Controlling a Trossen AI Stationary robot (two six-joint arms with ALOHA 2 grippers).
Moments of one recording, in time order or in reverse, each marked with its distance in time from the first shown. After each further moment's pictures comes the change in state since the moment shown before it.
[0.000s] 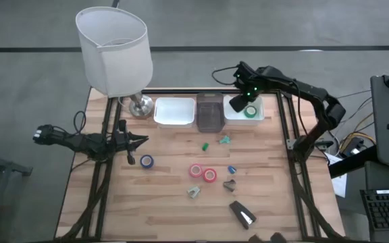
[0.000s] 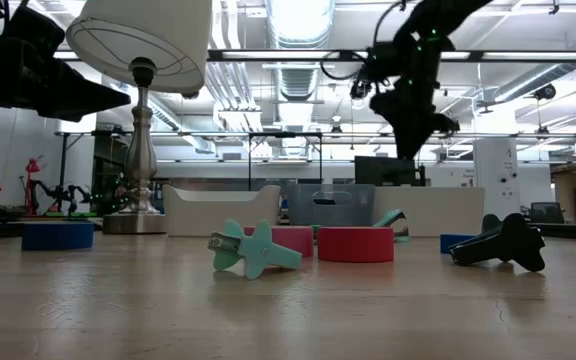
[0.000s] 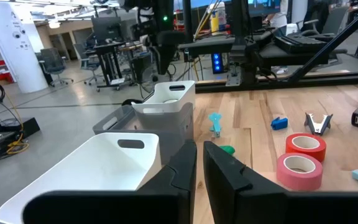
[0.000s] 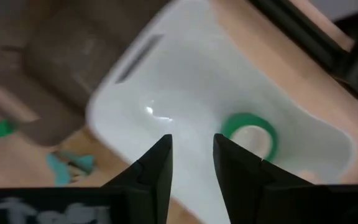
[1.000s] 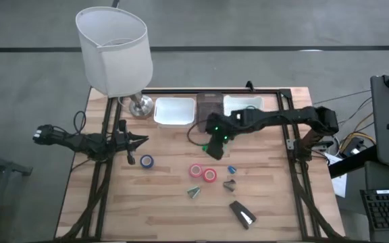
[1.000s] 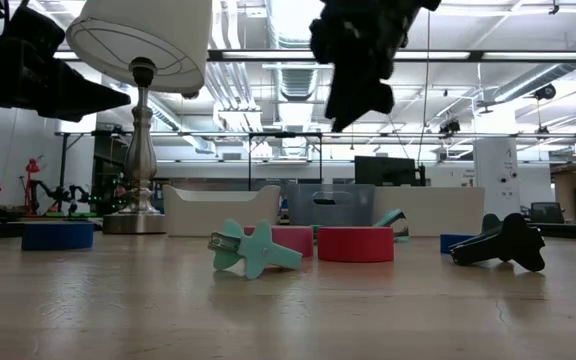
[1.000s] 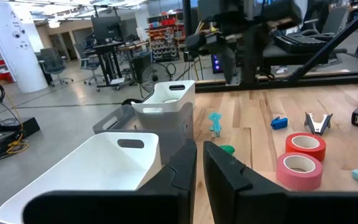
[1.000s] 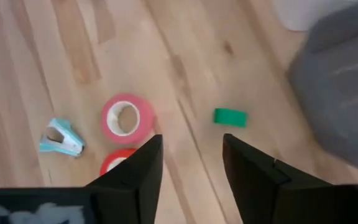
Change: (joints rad) left arm 0.000 0.001 0.000 0.000 0.000 0.000; right arm 0.604 0.061 -0.021 0.339 -0.049 0.172
